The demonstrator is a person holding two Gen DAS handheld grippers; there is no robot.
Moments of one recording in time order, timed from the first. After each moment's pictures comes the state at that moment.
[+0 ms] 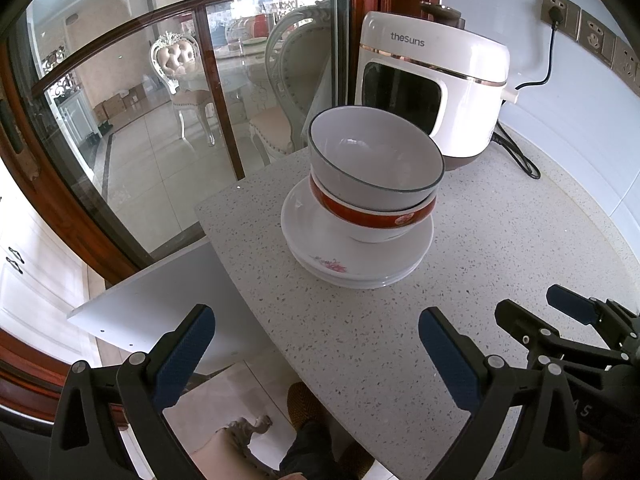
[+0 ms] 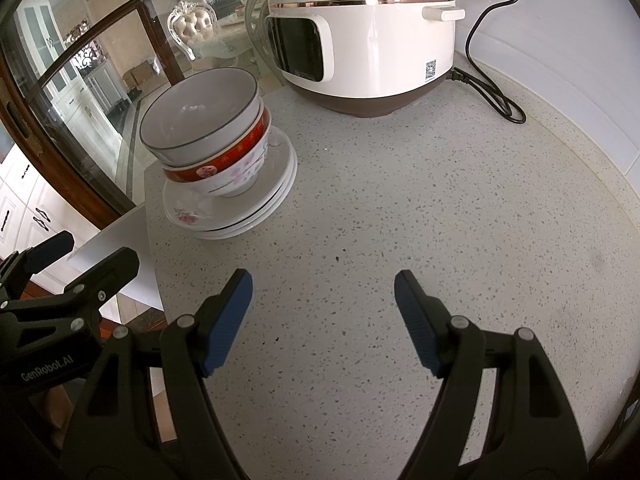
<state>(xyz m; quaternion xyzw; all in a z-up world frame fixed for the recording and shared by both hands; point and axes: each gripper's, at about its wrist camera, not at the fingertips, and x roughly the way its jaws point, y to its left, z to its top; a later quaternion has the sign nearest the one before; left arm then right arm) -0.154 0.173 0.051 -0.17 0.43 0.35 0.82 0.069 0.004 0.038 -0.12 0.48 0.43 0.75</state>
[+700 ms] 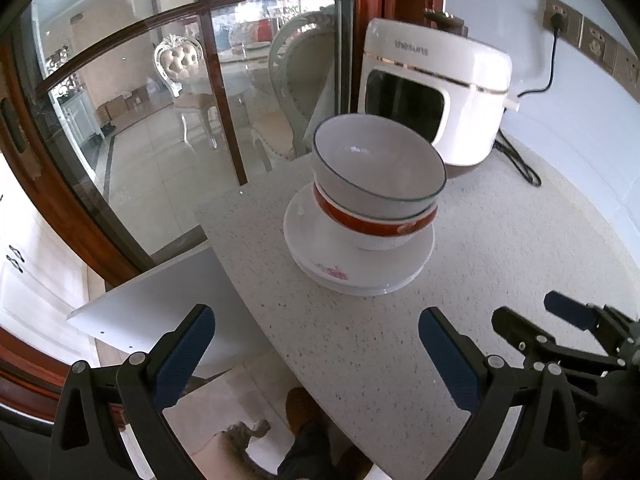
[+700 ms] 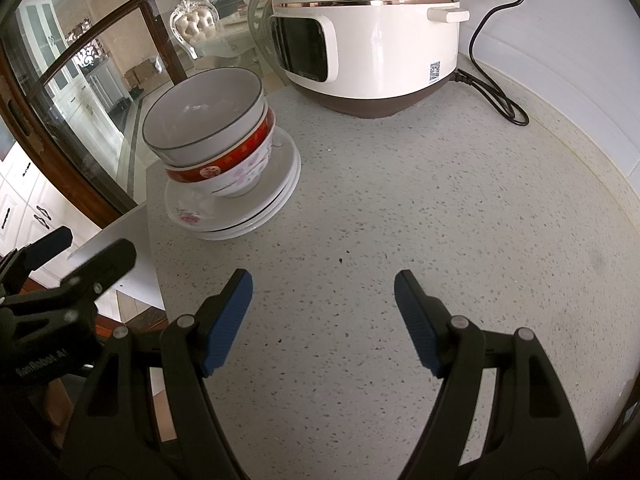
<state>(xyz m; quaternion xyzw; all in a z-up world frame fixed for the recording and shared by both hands) -0.157 0.173 0.055 -0.17 0.41 0.36 0.82 0.069 0.006 0.039 -0.12 0.48 0.43 0.75</state>
